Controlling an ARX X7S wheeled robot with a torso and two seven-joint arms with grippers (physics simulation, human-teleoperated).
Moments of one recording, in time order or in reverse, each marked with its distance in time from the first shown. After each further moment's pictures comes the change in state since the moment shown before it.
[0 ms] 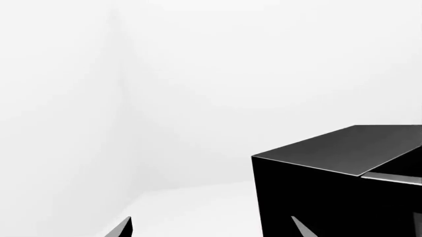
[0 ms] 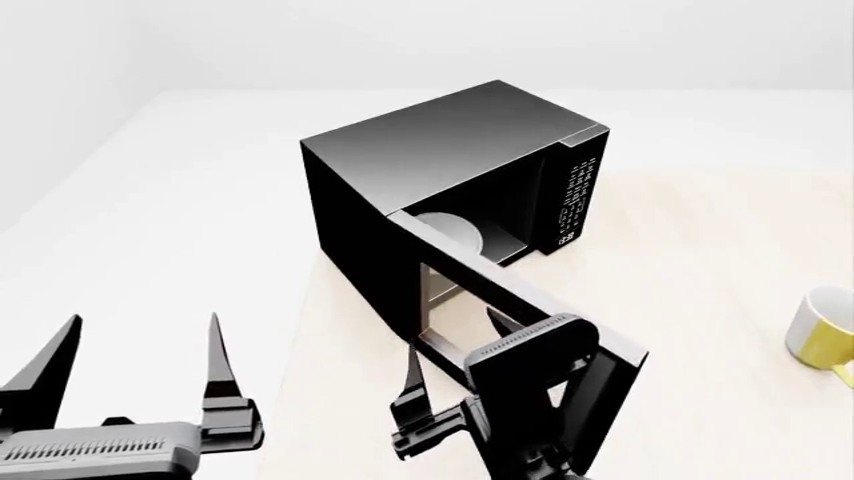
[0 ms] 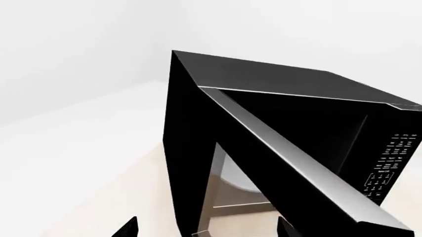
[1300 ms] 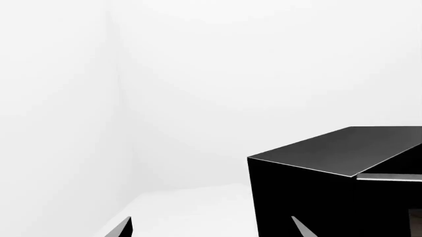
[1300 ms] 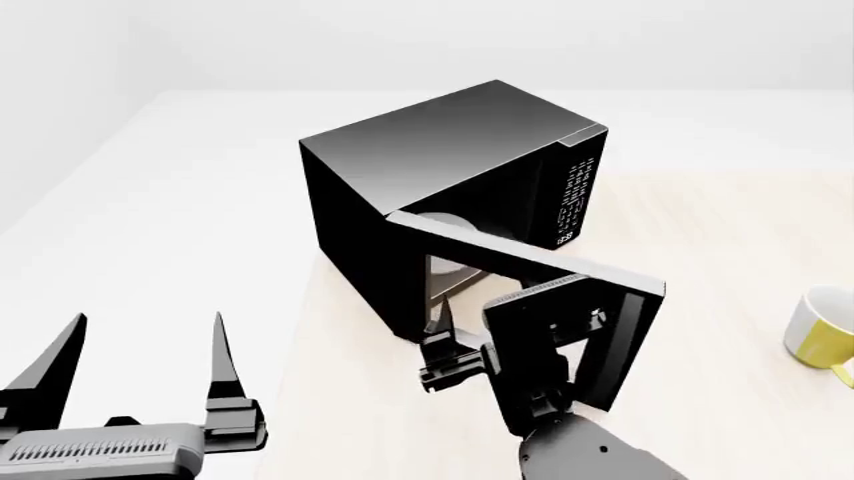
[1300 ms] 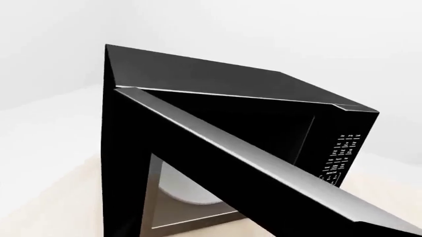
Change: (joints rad) left arm -0.004 -0.016 0.018 -0.009 -0.007 0.018 -0.013; right arm 0.089 -0.052 0.035 0.259 -0.097 -0.101 -0.029
